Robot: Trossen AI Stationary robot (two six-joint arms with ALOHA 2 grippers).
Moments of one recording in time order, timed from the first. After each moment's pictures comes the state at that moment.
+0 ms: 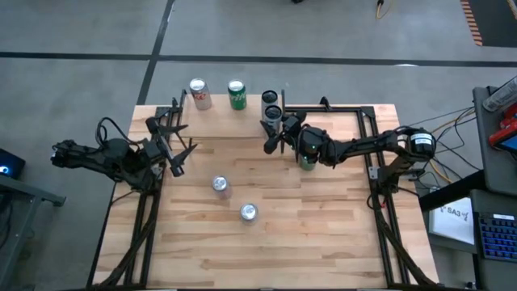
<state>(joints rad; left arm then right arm) -0.23 0.41 0.52 0.11 -0.67 0.51 -0.15 1.62 0.90 0.82 0.58 -0.06</state>
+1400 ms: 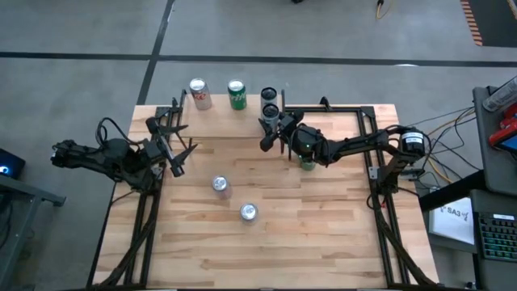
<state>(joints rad) -0.23 0.41 0.52 0.11 -0.67 0.52 -0.18 1.70 0.93 0.87 0.61 -0.11</state>
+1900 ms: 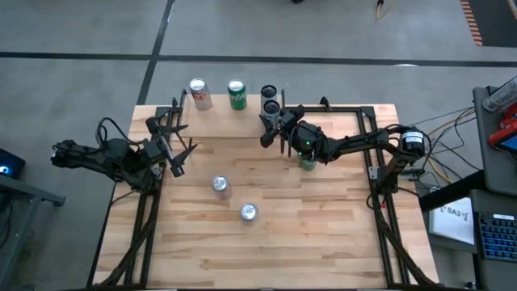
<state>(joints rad) -0.23 0.41 0.52 0.11 -0.67 0.52 -0.20 1.70 0.94 0.87 0.61 -0.11</state>
